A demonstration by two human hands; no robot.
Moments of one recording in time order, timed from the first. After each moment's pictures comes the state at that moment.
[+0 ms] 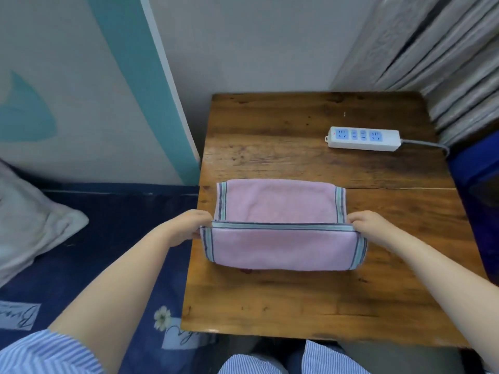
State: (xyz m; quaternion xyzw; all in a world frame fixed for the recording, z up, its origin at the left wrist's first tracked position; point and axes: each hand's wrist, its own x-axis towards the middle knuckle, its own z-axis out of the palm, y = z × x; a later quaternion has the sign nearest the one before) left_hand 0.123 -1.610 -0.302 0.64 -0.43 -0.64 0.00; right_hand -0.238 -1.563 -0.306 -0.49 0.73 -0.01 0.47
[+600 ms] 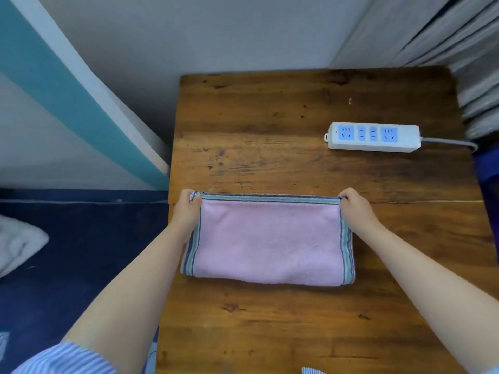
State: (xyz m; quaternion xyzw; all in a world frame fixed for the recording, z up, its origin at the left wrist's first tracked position) left_hand 0.063 -1.698 -0.385 0.78 -0.38 -0.47 0.17; right_hand -0.248 -1.657 -0.367 -0.41 0.80 -0.10 0.42
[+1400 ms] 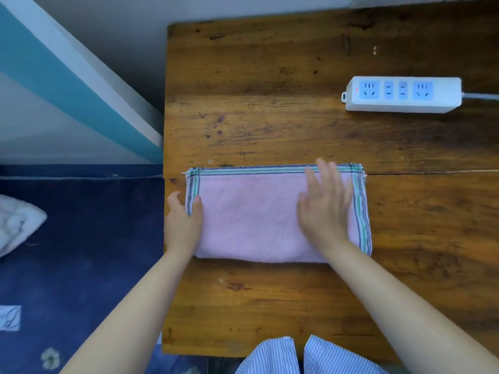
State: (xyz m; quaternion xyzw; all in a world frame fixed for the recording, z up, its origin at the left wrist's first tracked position) left_hand 0.073 -1.632 -0.402 0.82 -0.43 -0.35 0.14; right_hand -0.155 -1.617 -0.372 -0.65 0.75 -0.12 0.09
